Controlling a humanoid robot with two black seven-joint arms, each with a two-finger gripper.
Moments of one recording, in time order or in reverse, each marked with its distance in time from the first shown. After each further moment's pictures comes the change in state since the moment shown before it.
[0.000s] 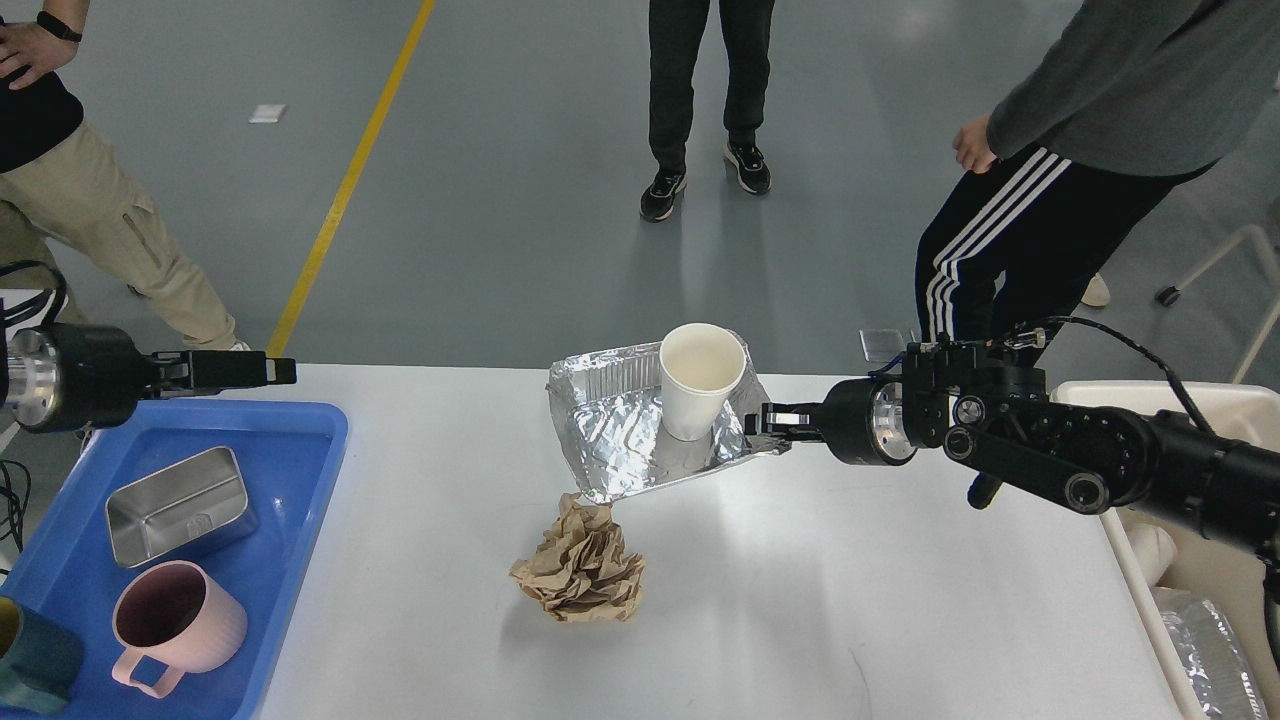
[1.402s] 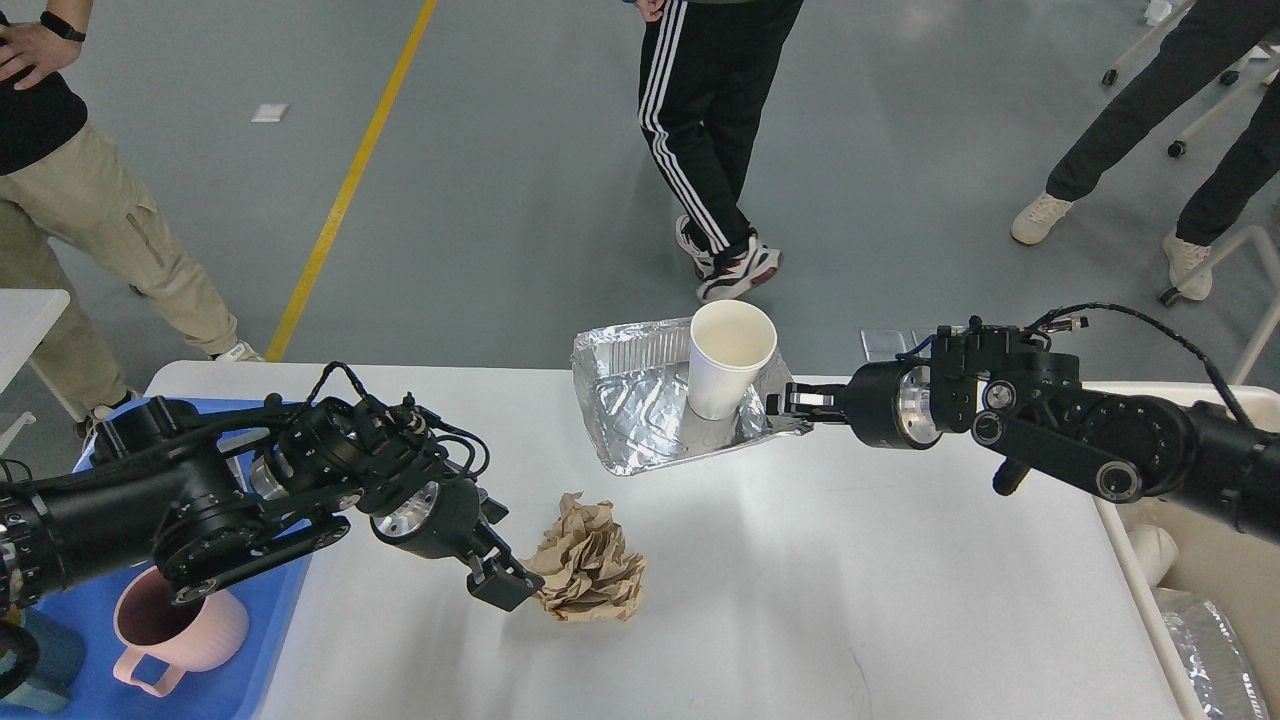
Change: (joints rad) left arm -0.059 -0.620 0.273 0.088 0.711 -0.007 -0.091; right arm 0.007 -0.052 0.027 0.019 0.001 0.000 0.000
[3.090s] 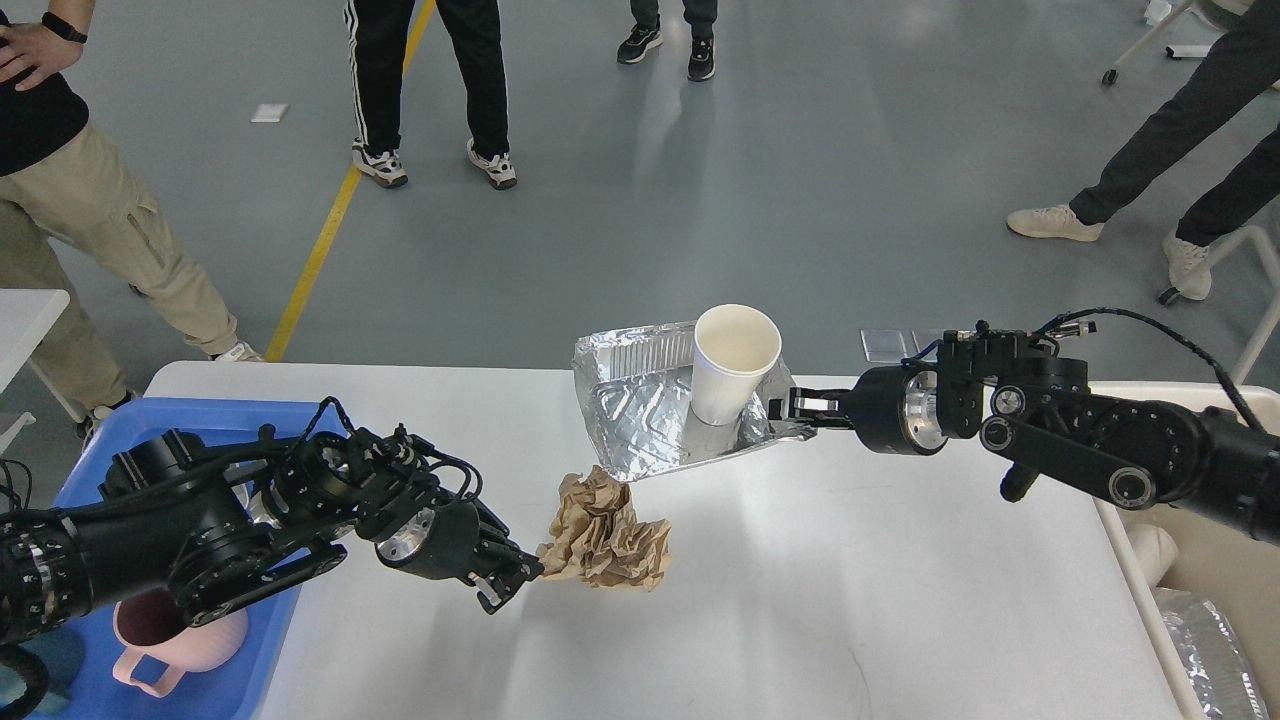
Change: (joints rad) left arm 0.058 -0.043 0.049 0.141 0.027 0.212 -0.105; right arm -0.011 -0.026 0.007 0.037 0.000 -0.002 0.000
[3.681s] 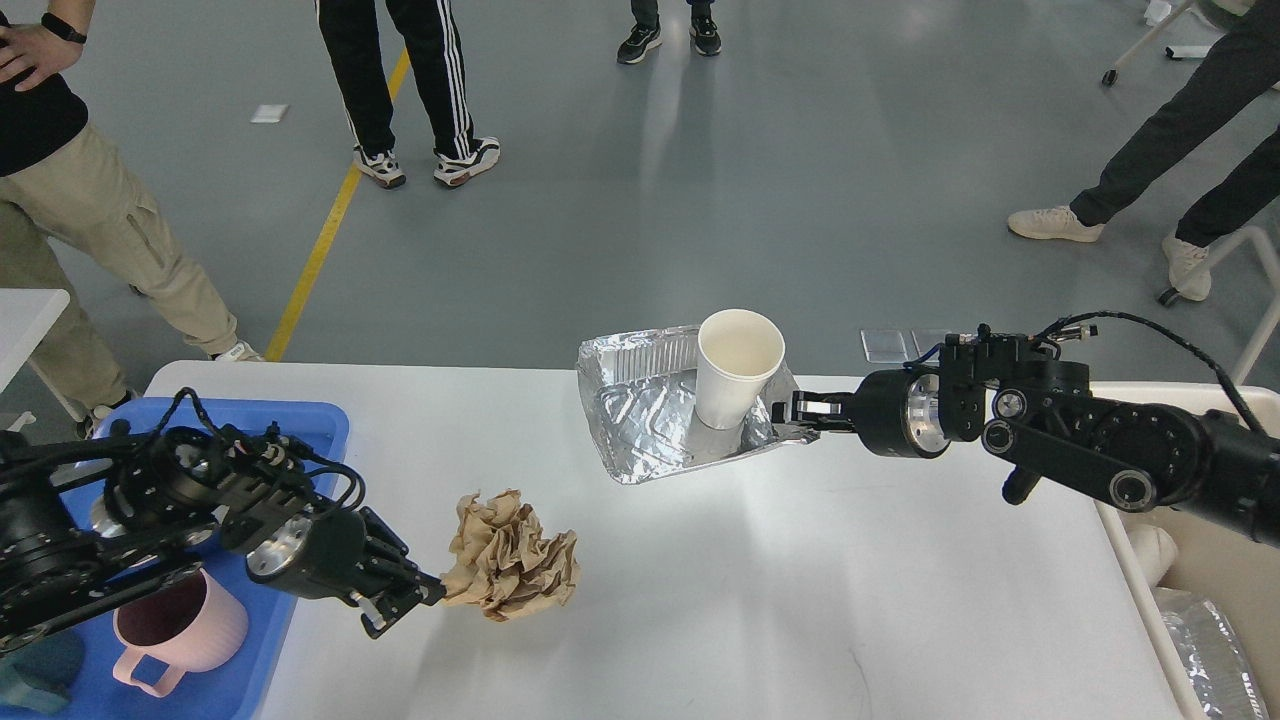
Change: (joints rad) left arm -0.006 0.403 -0.004 -0.347 0.009 -0.051 -0.066; right arm -0.004 -0.001 -0.004 -0.005 -0.002 0.000 0.000
